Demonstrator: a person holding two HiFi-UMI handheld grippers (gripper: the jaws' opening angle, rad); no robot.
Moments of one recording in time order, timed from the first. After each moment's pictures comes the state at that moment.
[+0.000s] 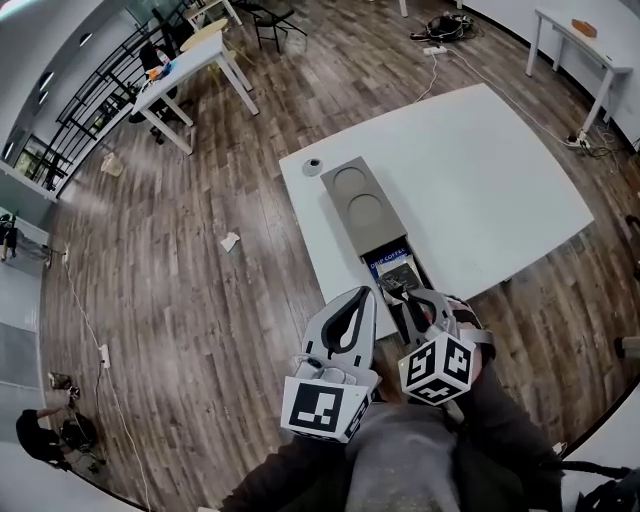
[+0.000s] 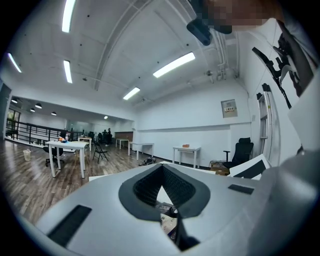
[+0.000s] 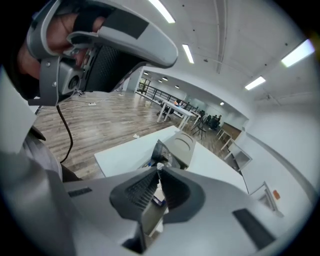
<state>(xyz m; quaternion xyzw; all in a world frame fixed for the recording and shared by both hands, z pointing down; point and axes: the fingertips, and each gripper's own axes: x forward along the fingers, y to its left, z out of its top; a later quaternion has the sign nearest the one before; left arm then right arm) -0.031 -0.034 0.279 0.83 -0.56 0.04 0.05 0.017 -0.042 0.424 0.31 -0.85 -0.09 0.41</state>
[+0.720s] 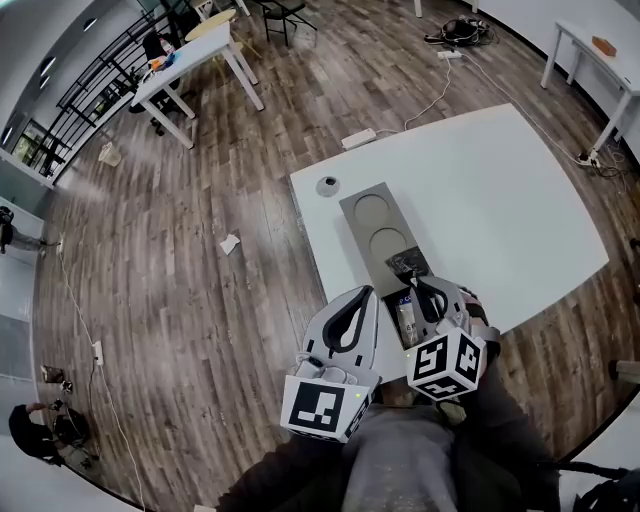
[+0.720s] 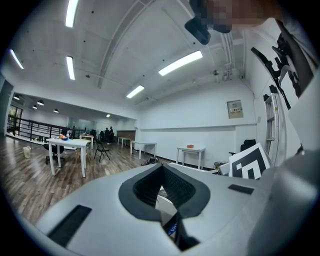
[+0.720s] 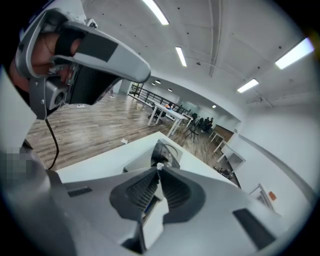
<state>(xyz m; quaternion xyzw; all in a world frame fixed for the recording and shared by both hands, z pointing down) -0.078 -0.118 0.282 0.82 -0.56 0.03 0.06 -0.016 -0.147 0.400 0.36 -0.85 -0.10 0.38</state>
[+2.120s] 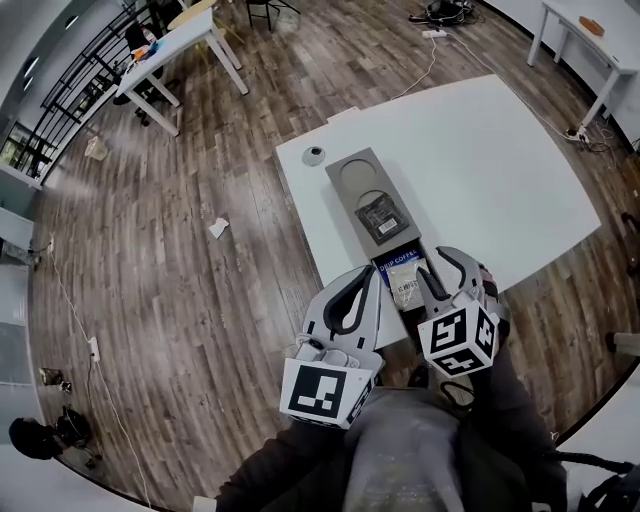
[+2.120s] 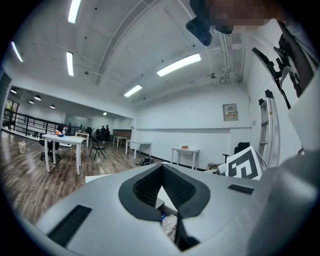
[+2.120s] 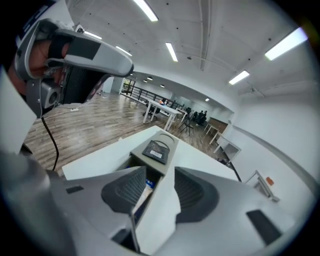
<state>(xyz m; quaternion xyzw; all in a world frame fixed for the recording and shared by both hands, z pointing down) -0.065 -0.088 0.288 0.84 -0.54 0.02 0.07 0.019 -0.123 0.409 0.39 -0.84 -0.06 0.38</state>
